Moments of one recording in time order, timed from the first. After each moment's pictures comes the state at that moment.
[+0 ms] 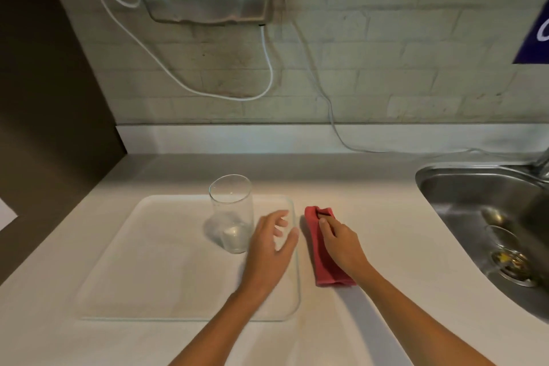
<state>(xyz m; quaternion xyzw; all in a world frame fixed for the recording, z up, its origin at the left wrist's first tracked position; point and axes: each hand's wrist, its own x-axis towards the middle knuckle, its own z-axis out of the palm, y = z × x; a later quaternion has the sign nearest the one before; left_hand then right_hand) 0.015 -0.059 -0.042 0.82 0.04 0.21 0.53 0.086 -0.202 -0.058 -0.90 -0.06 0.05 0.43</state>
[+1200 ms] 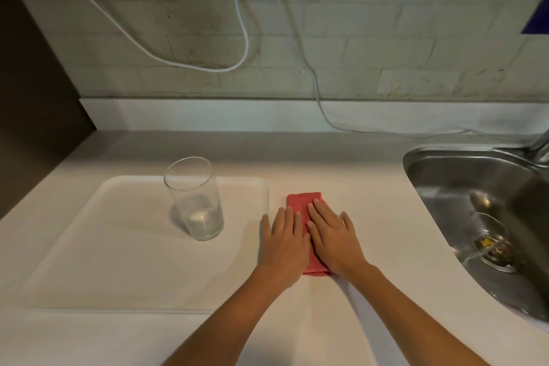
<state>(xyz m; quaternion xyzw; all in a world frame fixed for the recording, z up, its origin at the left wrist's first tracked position) 0.058 -0.132 -0.085 1.00 -0.02 -0.02 0.03 0.108 -0.251 -0.108 -0.96 -0.24 -0.03 0.16</state>
